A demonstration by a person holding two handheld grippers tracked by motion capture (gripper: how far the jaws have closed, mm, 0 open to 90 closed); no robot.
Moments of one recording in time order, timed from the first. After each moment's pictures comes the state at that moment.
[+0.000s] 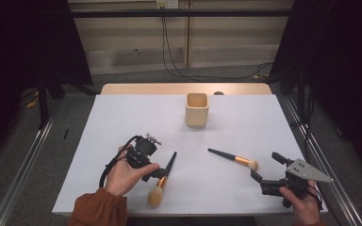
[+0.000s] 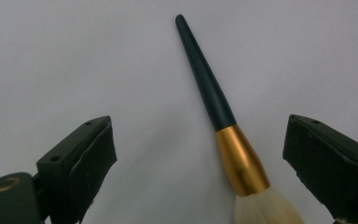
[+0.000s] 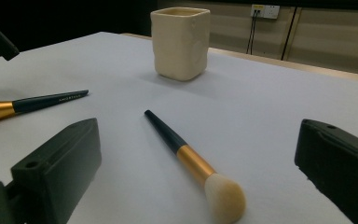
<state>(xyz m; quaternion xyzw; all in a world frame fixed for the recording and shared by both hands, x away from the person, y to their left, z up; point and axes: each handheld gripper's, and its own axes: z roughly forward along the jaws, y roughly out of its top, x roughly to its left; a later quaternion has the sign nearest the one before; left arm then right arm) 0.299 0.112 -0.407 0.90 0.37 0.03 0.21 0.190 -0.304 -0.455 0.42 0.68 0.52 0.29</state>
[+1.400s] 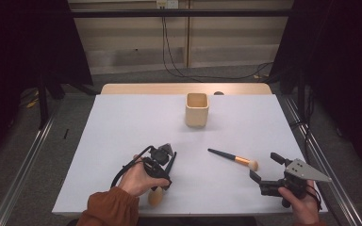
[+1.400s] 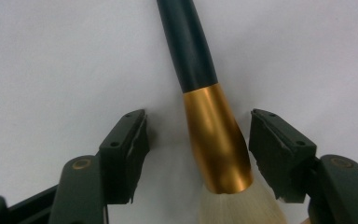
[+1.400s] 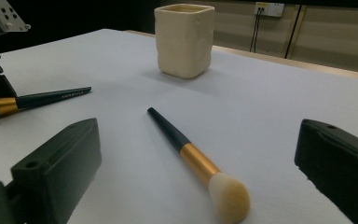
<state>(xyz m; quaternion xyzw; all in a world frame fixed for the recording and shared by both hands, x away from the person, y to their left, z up) 0.296 0.073 -0.444 0.92 0.40 -0.03 0.06 0.190 -0.302 -0.456 0.41 0.69 0.52 0.29</state>
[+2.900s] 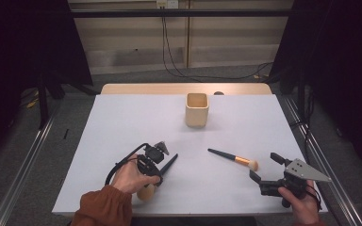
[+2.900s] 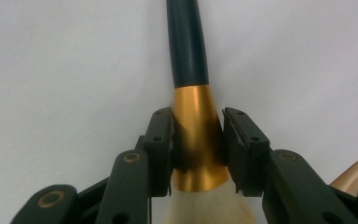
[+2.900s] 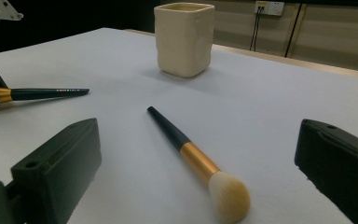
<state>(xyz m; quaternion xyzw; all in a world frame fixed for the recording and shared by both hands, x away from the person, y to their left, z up) 0.301 0.093 -0.432 0.92 0.38 -0.04 0.09 0.191 -0.301 -0.457 0.41 0.69 0.52 0.29</state>
